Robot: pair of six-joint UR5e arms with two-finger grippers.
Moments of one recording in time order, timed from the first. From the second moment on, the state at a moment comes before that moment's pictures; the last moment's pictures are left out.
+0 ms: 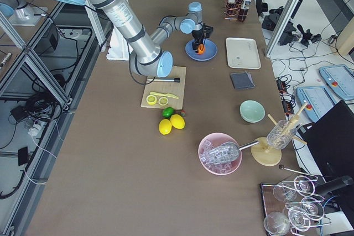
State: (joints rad) left arm -1.49 -1.59 -1.72 -1.53 -2.41 -0.05; right arm 0.50 -0.67 1.31 -1.46 1.73 1.60
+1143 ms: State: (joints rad) left arm -1.49 -1.59 -1.68 -1.52 -2.40 -0.05; right arm 0.96 -1.00 1.64 -1.71 2.07 0.84
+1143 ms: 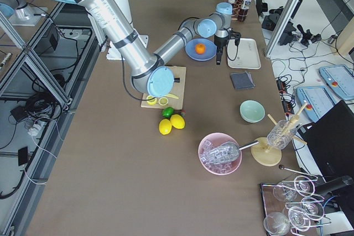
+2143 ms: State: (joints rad) left arm -1.59 -1.55 -1.66 -1.47 -2.40 -0.05; right arm 1.54 -1.56 1.72 -1.72 2.21 0.06
